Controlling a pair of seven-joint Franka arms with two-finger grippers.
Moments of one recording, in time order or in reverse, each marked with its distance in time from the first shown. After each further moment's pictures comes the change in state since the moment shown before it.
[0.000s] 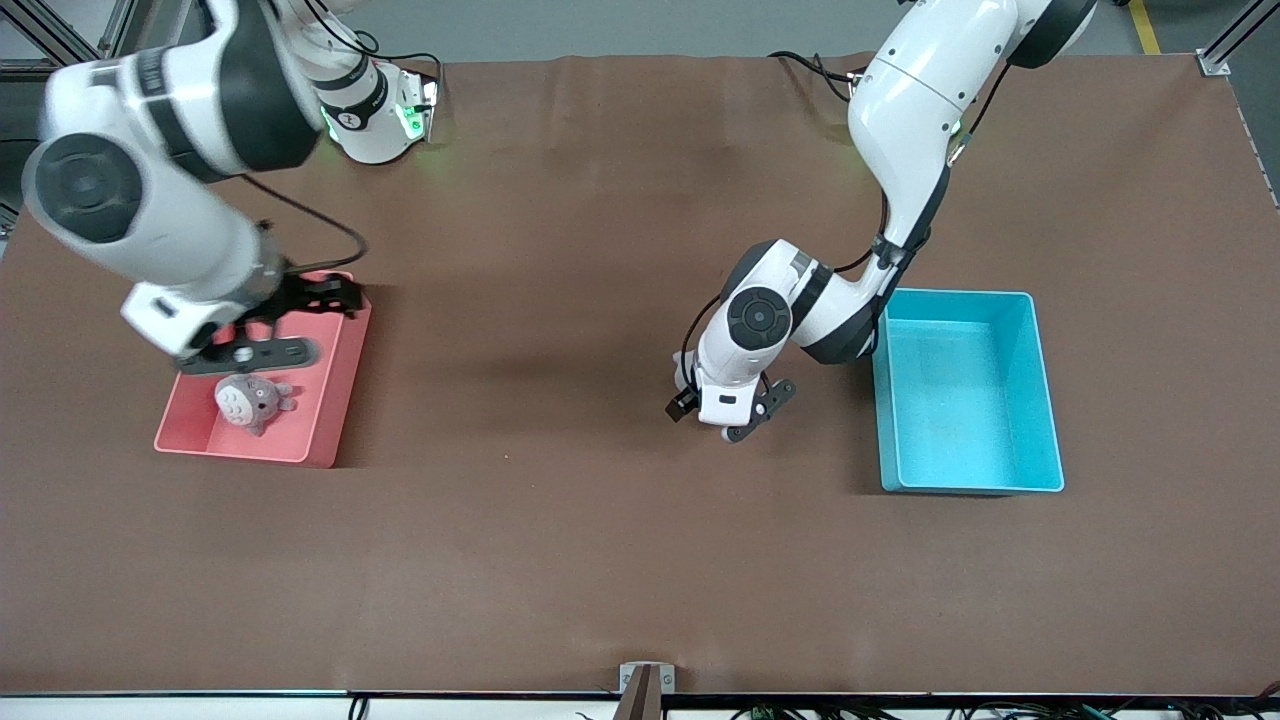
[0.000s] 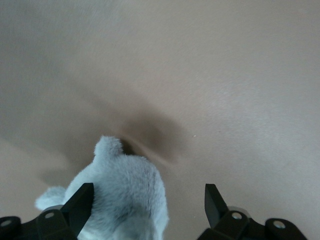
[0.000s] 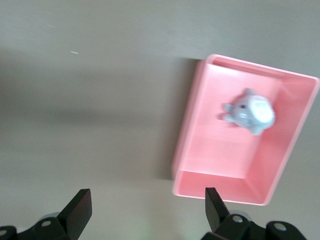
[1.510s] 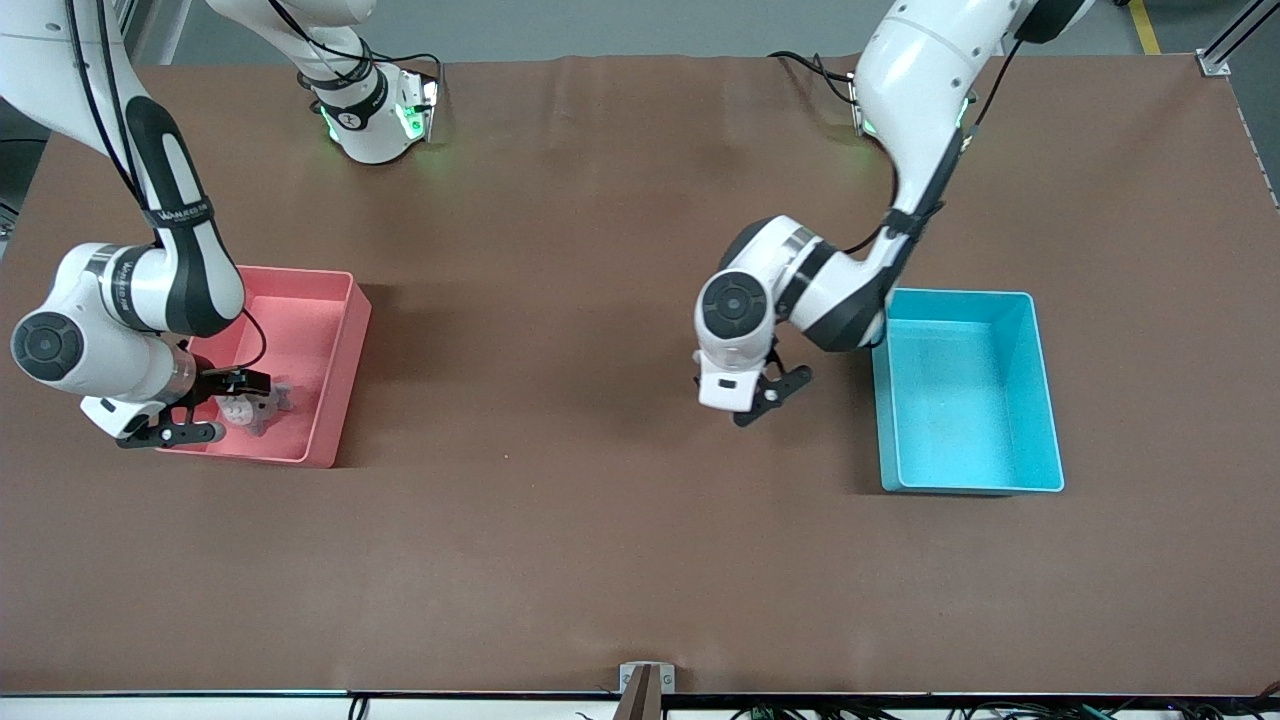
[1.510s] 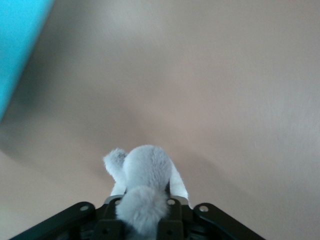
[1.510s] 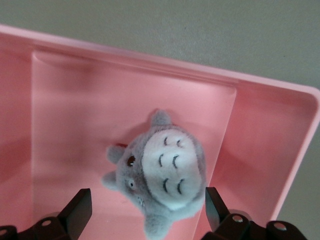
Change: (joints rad) left arm 0.015 -0.125 0.042 0.046 0.161 -0.355 0.121; right arm -0.356 0.251 0.003 -0.349 -0.083 0.643 -0.259
